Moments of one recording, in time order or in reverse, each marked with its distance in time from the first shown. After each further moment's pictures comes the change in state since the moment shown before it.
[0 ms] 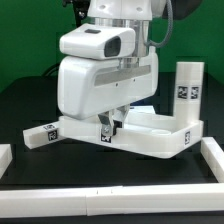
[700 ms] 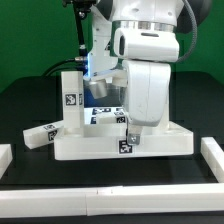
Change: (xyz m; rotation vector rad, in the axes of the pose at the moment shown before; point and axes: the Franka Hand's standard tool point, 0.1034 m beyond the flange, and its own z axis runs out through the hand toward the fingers) arm 0.036 0.002 0.006 -0.125 0.013 -0.552
